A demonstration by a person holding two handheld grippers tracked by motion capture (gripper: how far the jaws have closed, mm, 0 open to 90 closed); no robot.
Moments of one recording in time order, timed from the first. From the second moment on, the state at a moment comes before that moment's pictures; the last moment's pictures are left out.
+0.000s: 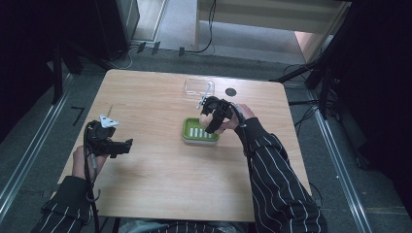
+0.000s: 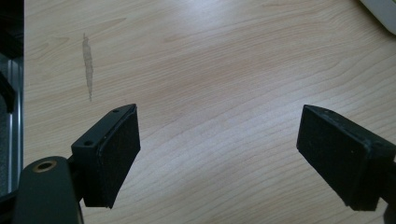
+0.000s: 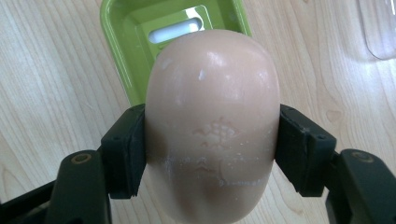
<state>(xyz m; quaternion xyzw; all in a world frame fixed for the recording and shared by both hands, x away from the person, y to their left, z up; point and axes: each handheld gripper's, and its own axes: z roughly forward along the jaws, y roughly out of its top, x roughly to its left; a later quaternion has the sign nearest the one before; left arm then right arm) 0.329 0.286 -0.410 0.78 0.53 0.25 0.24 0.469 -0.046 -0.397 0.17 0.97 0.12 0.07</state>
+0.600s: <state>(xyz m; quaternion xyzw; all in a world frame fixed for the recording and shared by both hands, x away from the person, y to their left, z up) 0.329 0.286 -0.410 0.77 0.53 0.25 0.24 0.473 -0.035 -0.406 0.15 0.98 0.13 0.07</state>
